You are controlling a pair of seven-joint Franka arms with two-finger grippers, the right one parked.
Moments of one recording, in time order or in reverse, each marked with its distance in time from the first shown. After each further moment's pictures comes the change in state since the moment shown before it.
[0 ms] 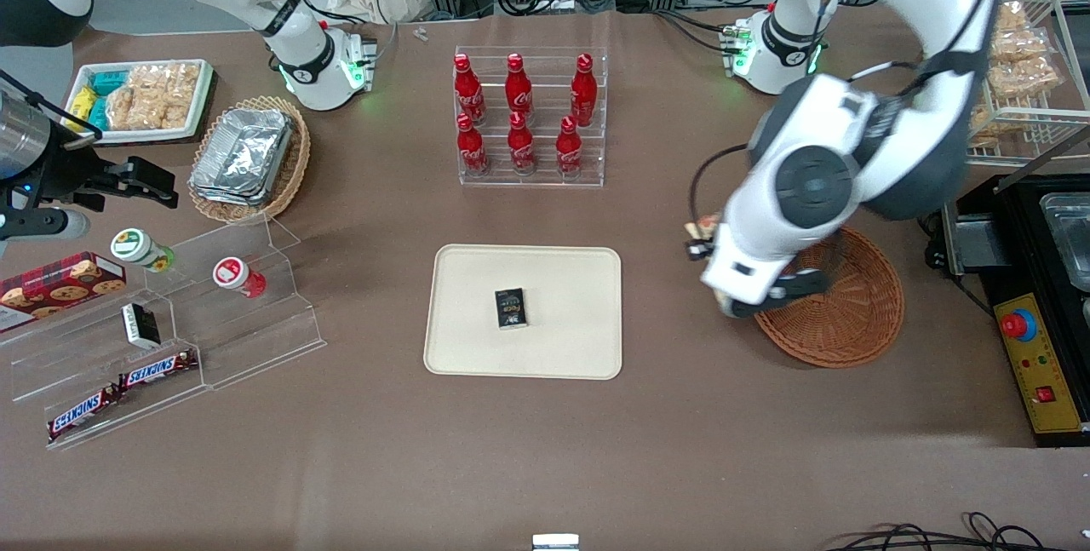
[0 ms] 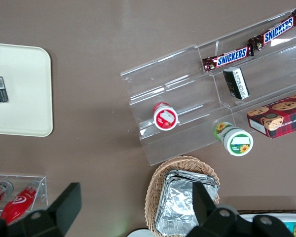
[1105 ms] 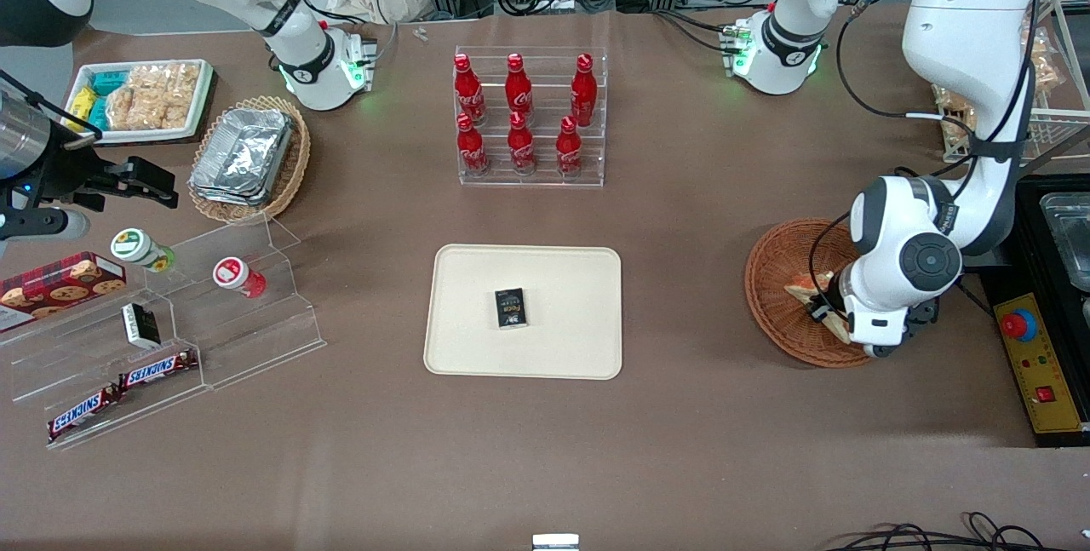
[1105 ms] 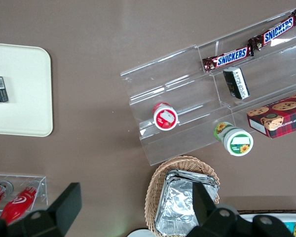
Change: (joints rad) arm 0.101 -0.028 0.421 -0.521 0.001 0.667 -0.015
